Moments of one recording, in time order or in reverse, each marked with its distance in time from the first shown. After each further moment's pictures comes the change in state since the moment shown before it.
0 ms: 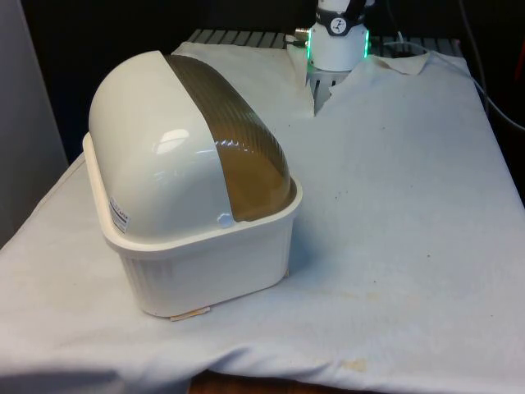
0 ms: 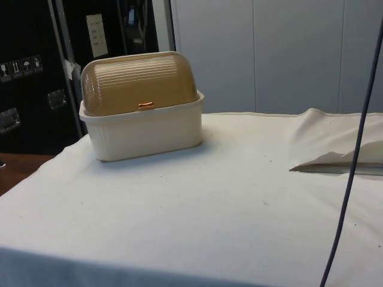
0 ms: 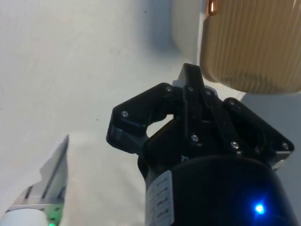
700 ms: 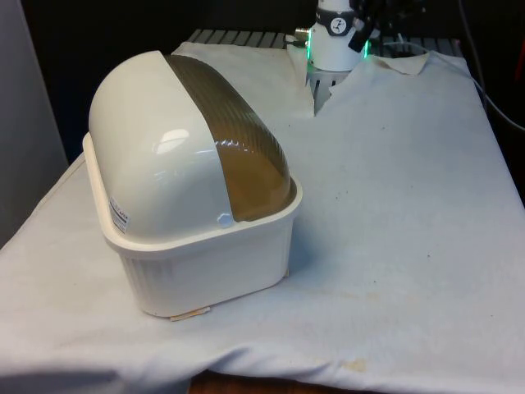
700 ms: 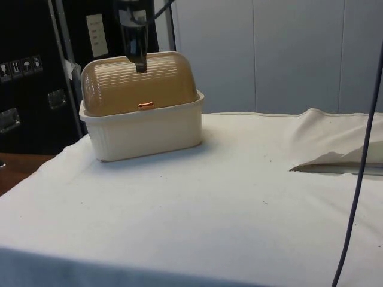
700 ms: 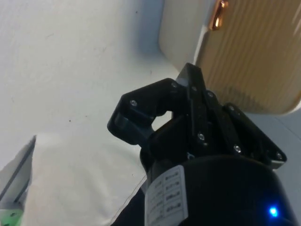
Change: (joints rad) arm 0.000 0.060 0.051 -0.050 -0.177 0.043 0.190
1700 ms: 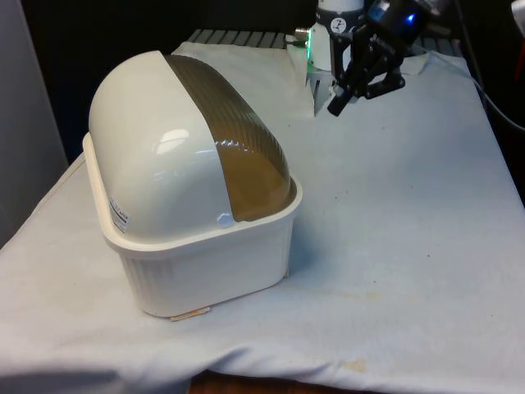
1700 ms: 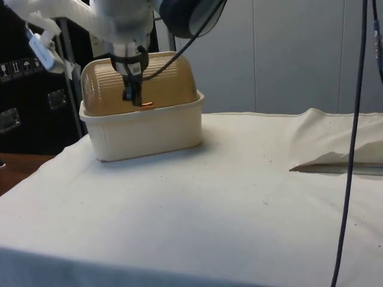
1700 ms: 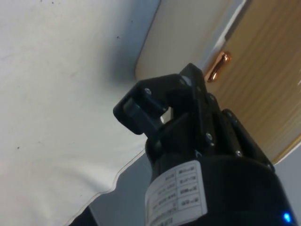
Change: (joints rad) arm -0.002 0.215 -0.032 0.058 -0.251 0.083 0.214
